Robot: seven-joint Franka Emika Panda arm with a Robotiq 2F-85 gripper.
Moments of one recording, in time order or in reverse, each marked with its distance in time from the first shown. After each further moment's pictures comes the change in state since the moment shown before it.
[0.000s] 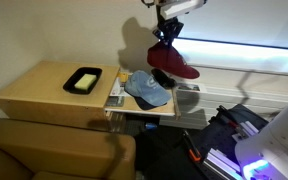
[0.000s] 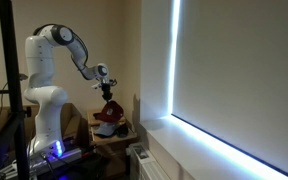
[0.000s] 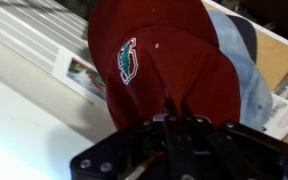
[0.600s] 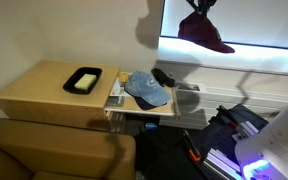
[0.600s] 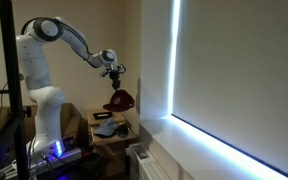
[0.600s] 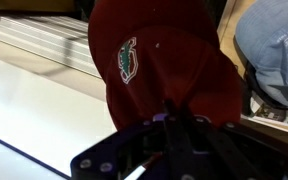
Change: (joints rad) arm -0.166 -0.180 -0.056 0.090 -0.047 -0.264 -0.013
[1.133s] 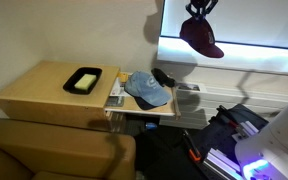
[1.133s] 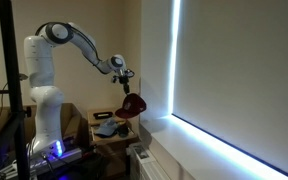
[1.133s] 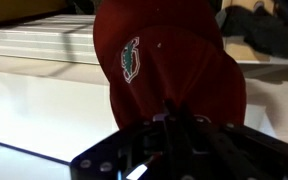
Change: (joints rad) arm -0.085 0.171 -0.033 0.064 -0.074 0.194 0.236
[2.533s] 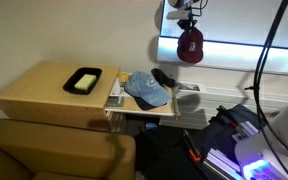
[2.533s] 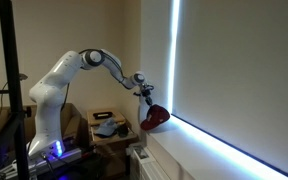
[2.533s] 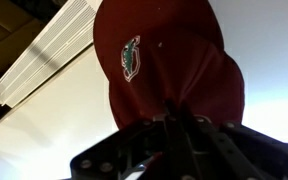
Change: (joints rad) arm 0.023 0.729 -0.191 0.689 0.059 0.064 0.503
